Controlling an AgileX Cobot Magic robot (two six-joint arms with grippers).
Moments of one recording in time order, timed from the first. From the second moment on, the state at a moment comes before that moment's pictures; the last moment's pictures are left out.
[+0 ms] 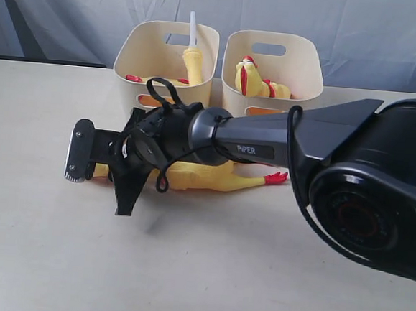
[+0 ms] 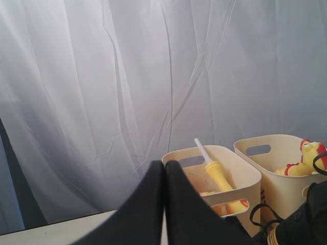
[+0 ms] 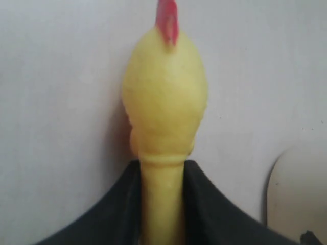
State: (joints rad) left arm -0.27 0.23 -0.28 1.16 0.00 -1.07; right arm 0.87 2.36 -1.72 -0.08 0.34 -0.78
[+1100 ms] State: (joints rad) left arm -0.27 0.23 -0.28 1.16 0.00 -1.07; right arm 0.88 1.97 -1.72 0.25 0.42 -0.57
